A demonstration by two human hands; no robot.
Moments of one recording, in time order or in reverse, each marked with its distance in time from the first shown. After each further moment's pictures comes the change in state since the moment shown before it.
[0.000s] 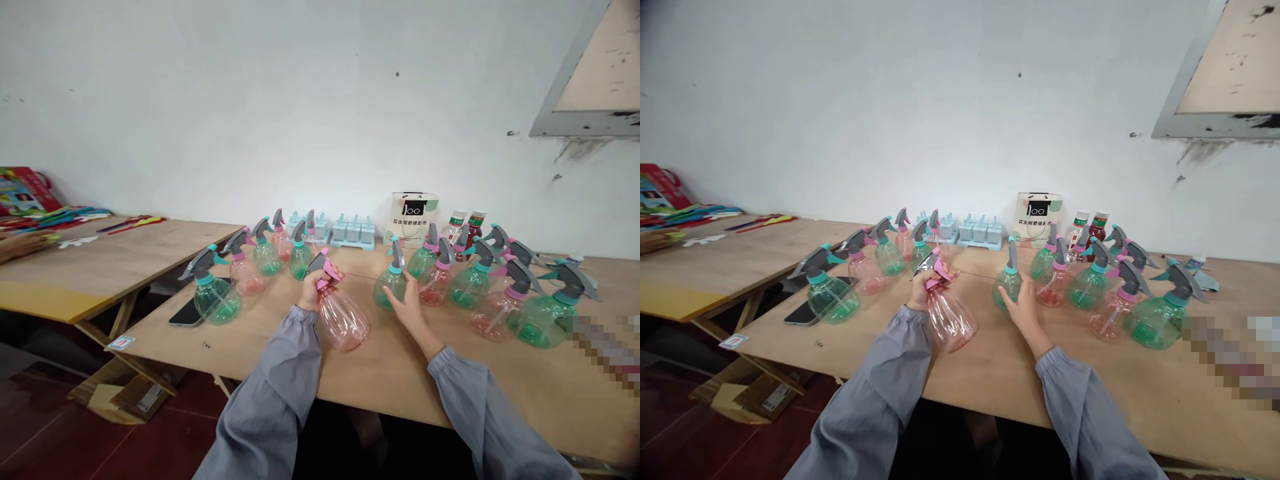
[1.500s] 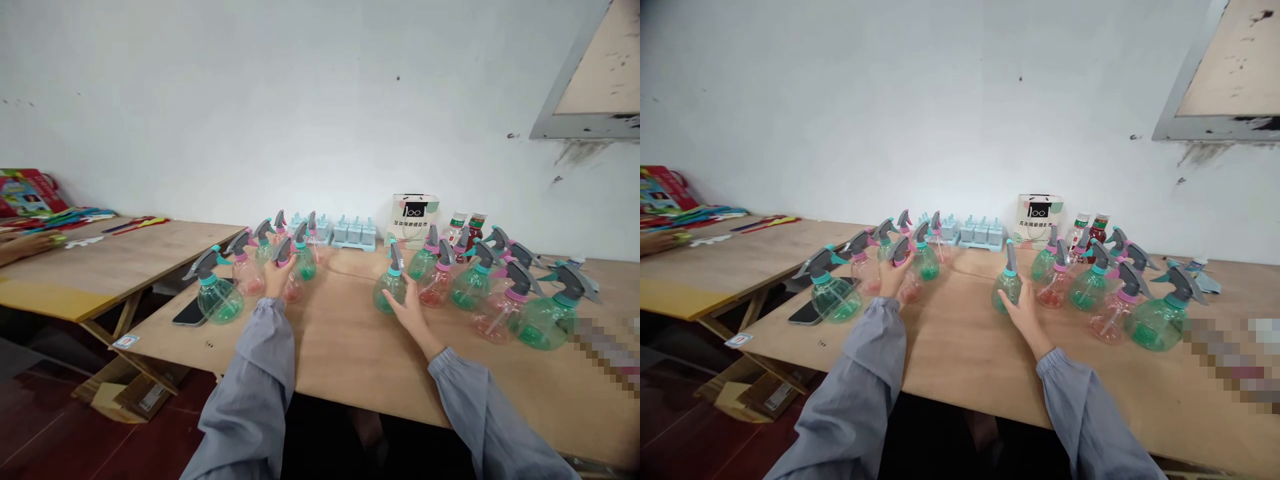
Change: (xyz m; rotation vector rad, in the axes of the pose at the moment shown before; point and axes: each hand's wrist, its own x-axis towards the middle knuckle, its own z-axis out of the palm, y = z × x) left_hand 0.035 0.035 -0.103 0.816 0.571 0.545; right_hand -0.003 0.000 -0.001 0.021 -0.023 -0.012
